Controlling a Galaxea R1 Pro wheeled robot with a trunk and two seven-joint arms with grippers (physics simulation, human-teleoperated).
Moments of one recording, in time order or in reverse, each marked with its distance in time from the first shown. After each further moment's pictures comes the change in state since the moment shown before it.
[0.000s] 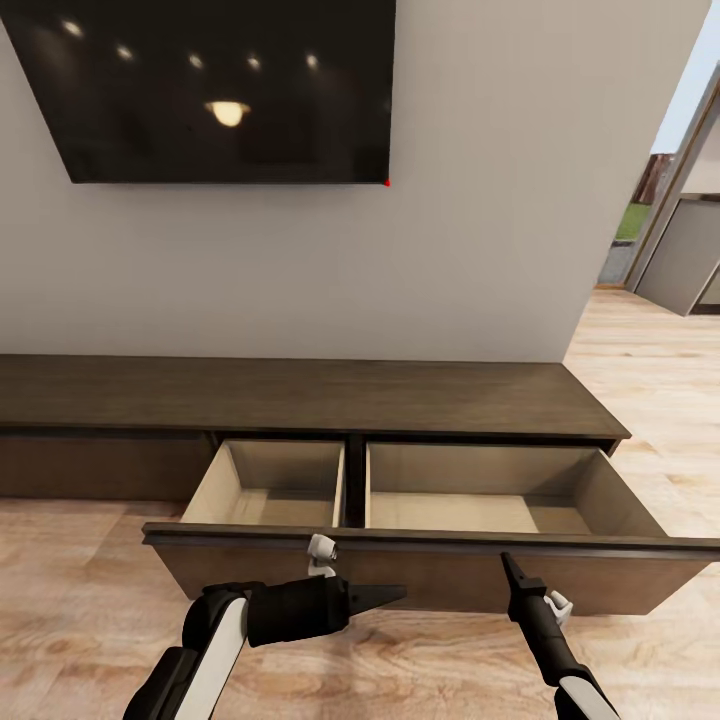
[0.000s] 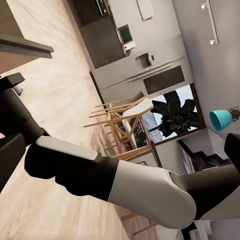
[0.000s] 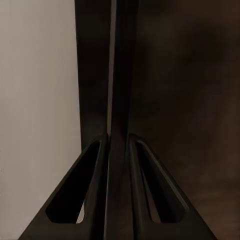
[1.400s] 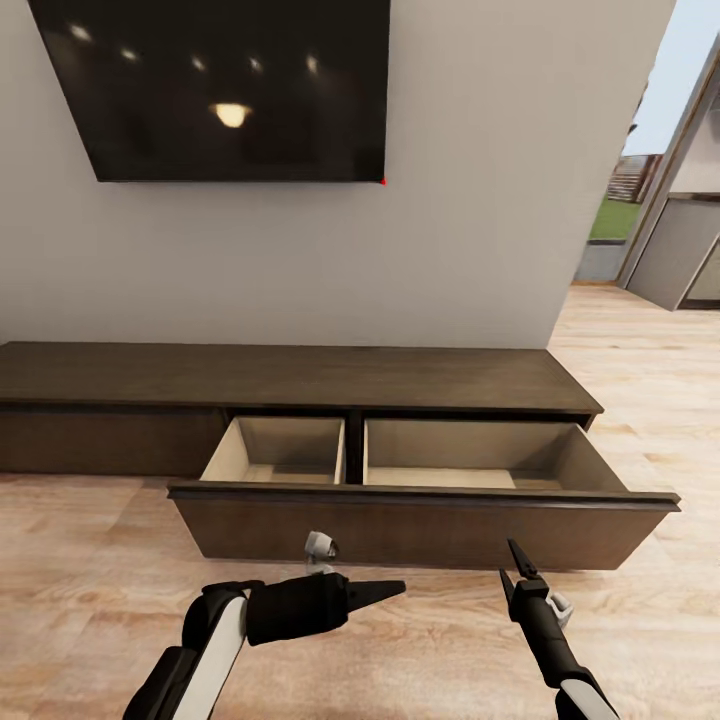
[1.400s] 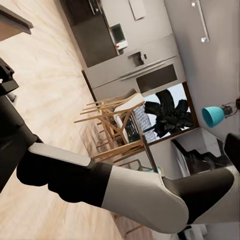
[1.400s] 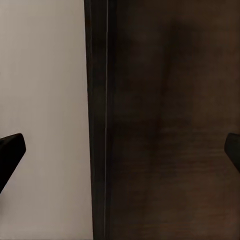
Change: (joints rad) left arm 0.000 -0.001 0.002 -0.006 0.029 -0.003 -0.001; right arm 0.006 0.000 -0.003 -0.002 -0.011 0.007 0.023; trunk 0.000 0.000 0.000
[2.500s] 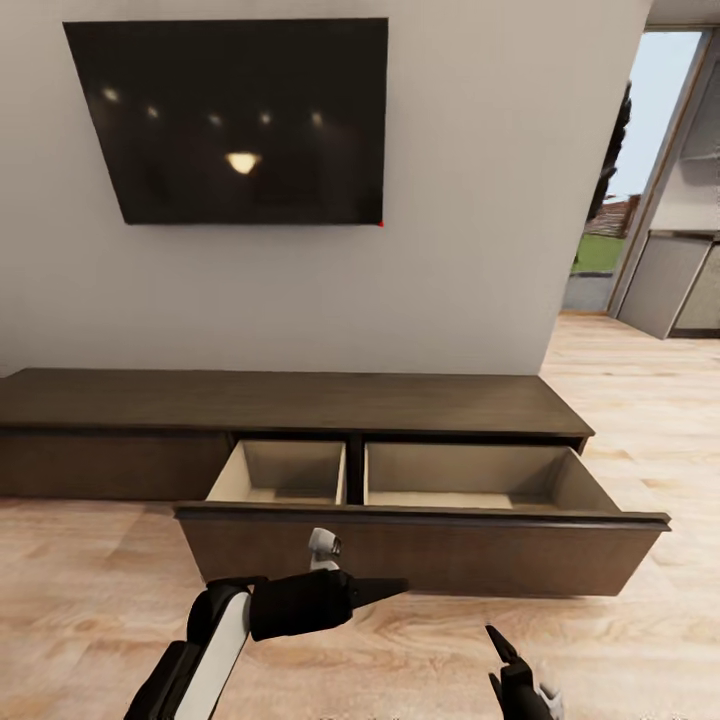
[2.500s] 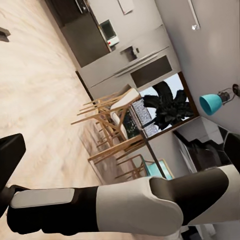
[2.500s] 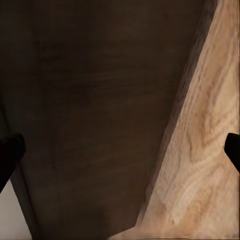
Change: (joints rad) left arm -0.015 -0.002 -0.018 0.000 0.019 0.009 0.004; right arm 0.012 0.000 0.112 0.336 0.055 -0.011 -0.053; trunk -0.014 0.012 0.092
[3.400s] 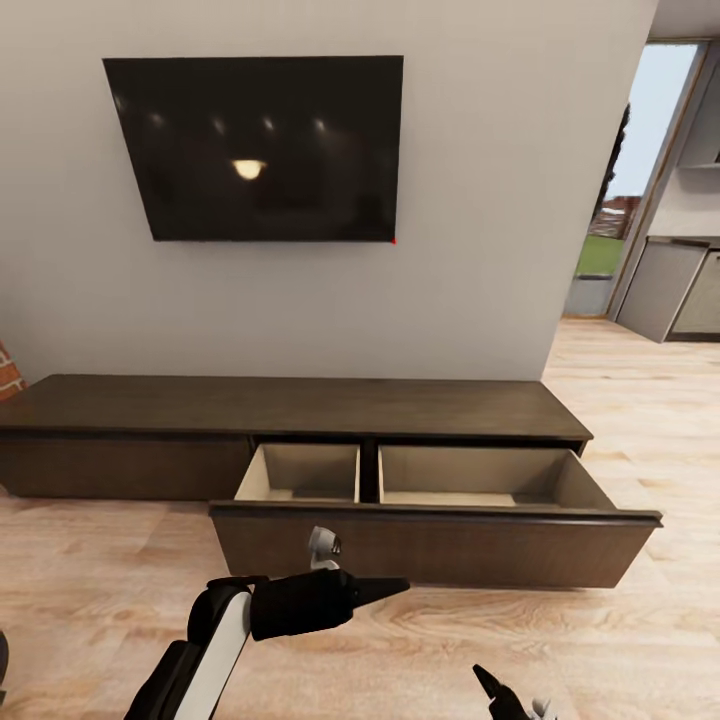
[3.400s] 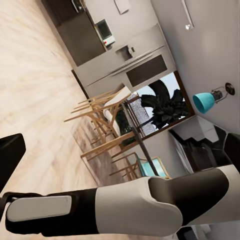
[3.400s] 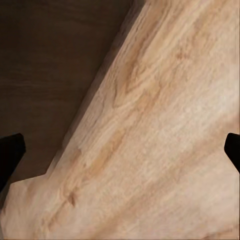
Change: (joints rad) left arm 0.000 -0.002 0.000 0.000 0.001 0.000 0.000; right arm 0.000 -0.002 0.084 0.021 0.254 -0.150 -0.226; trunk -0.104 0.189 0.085
